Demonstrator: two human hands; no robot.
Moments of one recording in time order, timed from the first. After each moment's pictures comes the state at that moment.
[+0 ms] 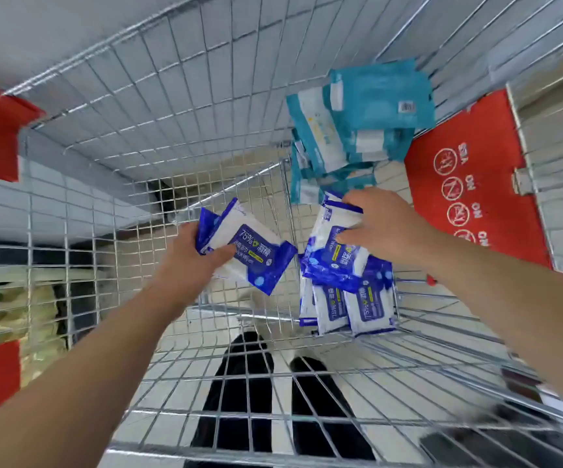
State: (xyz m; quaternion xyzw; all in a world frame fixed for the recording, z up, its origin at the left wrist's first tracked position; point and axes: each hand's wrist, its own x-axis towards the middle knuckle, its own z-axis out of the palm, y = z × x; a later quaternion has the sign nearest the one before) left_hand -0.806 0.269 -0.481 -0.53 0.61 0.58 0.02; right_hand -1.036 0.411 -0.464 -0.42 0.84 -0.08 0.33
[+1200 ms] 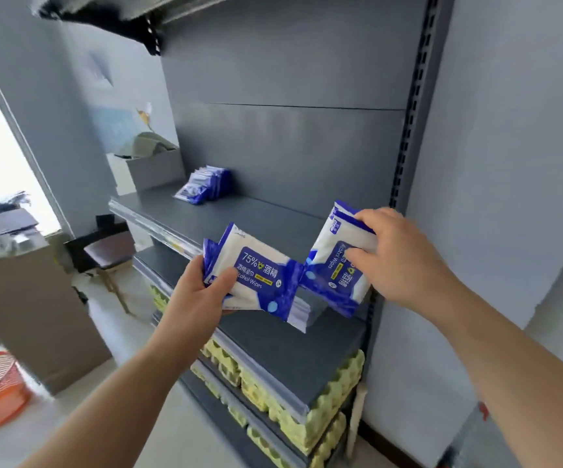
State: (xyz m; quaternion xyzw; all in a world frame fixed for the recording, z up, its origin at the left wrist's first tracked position) left_hand -0.228 0.353 0.038 -0.60 0.40 0.35 -0.60; right_hand -0.449 0.280 0.086 -0.80 0.49 -0.34 0.10
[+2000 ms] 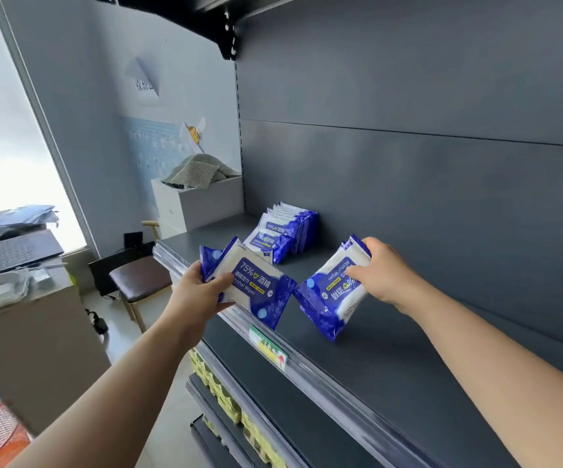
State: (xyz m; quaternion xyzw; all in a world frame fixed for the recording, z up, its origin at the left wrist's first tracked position) left_hand 0.115 0.102 0.031 -0.59 0.31 0.38 -0.64; right_hand -0.119 -0.007 0.054 -0.73 0.55 -0.29 0.30
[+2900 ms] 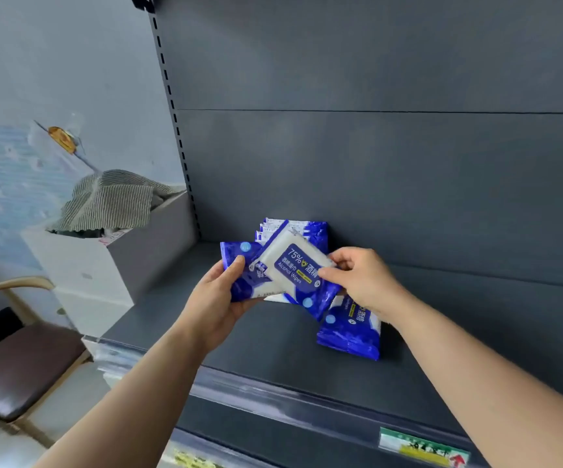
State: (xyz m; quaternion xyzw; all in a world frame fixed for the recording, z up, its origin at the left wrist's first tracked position) left_hand 0.285 -0.121 0.010 -0.37 0.38 0.66 -0.53; right_hand 0.067 -0.113 0.014 -0.57 0.61 -0.44 0.33
